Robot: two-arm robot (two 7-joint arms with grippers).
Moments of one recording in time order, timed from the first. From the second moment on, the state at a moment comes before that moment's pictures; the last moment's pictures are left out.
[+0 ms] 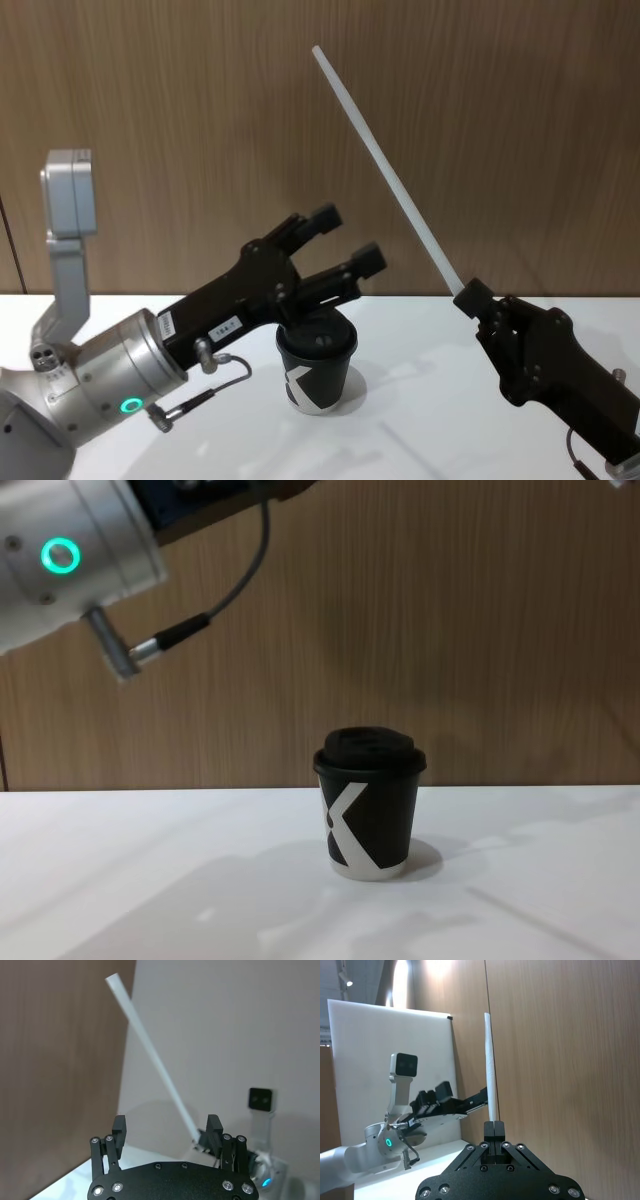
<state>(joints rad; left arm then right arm) -0.36 0.37 0.40 -1.70 -0.90 0.09 -0.72 -0.03 0.42 -0.10 -1.87 0.78 -0.04 0.74</state>
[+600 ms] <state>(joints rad) -0.39 0.32 0.44 -1.67 -0.98 0.10 -0.77 -0.03 0.42 -0.10 -1.87 0.78 -0.04 0.74</state>
